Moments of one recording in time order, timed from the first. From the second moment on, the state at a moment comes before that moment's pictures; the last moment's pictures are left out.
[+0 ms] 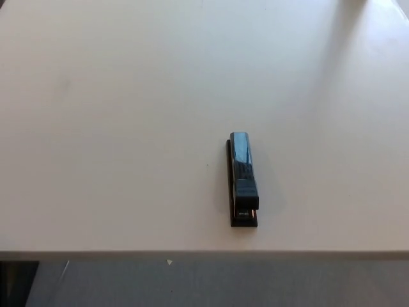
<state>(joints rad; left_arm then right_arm) 0.12 0.44 0.23 0.93 -0.01 -0.19 -0.17 0.02 -0.33 -0.11 1.11 -0.07 -0.30 0.17</state>
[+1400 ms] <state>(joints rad) 0.05 0.50 0.31 0.97 -0.09 -0.29 -0.27 -0.31 -0.83 -1.06 1.11 0.41 -0.39 0.08</state>
